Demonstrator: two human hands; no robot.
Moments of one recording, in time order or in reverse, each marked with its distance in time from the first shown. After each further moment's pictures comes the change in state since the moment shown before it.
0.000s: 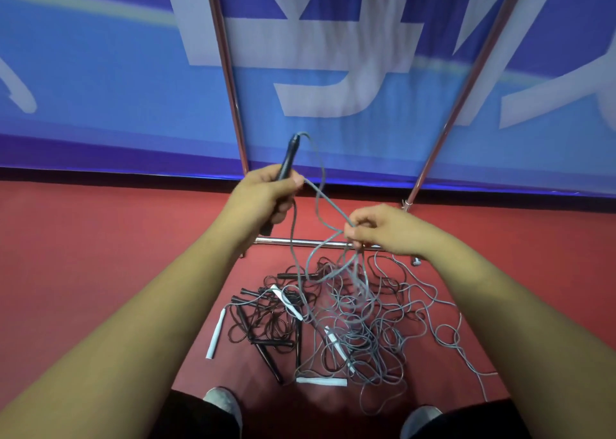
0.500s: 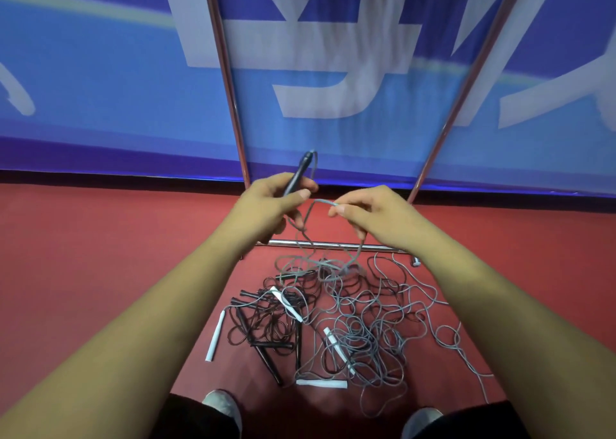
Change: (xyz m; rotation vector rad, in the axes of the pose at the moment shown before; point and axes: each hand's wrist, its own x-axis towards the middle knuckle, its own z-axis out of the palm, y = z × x) left_hand 0.000 -0.011 -0.003 0.275 -0.069 0.033; right_hand -0.003 -0.034 0.001 0.055 0.239 -0.158
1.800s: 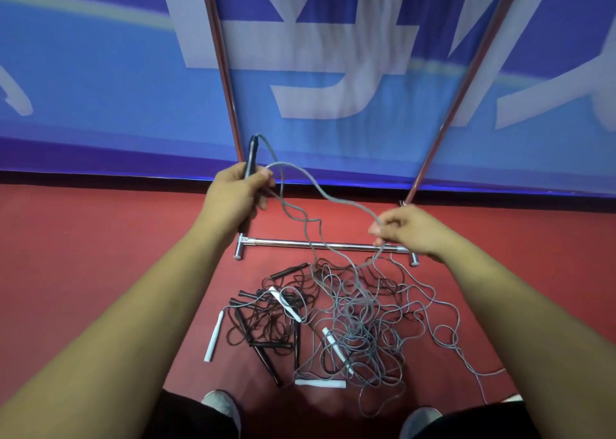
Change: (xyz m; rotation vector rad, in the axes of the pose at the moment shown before) left_hand 0.011 -0.005 -0.025 -0.075 0.332 -0.050; right_hand -0.013 0.070 -0.025 0.012 -0.053 0.335
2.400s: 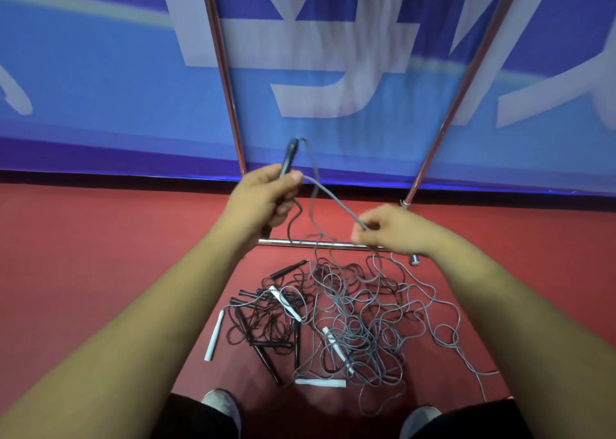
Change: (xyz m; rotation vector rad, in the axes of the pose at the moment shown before) left_hand -0.019 0.010 0.027 -0.241 -0.273 0.002; right_hand -0.003 -0.034 0.013 -0.224 -0.150 -0.133
